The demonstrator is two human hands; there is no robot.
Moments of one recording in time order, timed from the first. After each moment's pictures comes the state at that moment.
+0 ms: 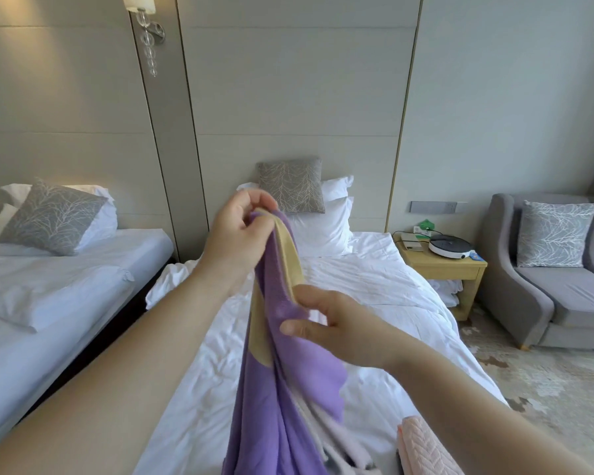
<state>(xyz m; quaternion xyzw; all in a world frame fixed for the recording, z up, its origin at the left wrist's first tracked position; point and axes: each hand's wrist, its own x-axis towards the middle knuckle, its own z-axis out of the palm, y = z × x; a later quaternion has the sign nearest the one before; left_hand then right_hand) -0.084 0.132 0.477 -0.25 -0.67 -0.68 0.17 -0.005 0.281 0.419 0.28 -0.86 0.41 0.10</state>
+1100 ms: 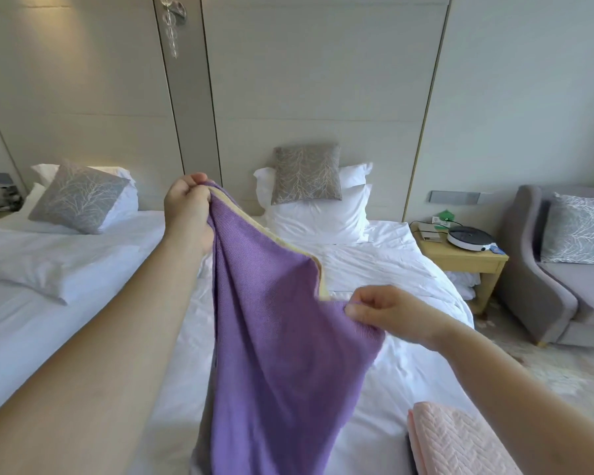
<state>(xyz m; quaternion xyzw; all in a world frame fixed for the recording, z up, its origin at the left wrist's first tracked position) -0.166 0.064 0.468 -0.02 -0.51 -0.84 0.18 -0.026 0.340 0.375 0.14 -0.86 0.48 -0.05</state>
